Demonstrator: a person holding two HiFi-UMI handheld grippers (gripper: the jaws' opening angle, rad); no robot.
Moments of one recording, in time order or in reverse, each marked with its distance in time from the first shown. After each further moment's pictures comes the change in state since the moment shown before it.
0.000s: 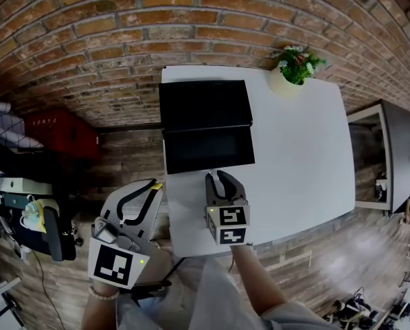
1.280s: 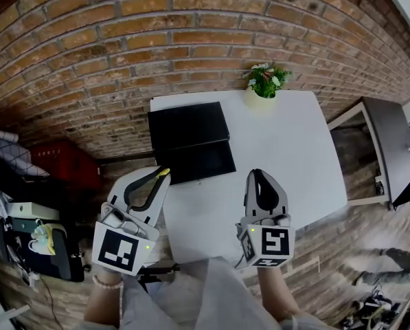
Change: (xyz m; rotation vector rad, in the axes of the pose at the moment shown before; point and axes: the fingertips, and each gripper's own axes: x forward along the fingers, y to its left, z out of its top) left arm 0.006 -0.006 0.103 0.114 -0.161 -0.026; right arm -0.177 -0.071 0.140 -0.021 -0.417 -0.258
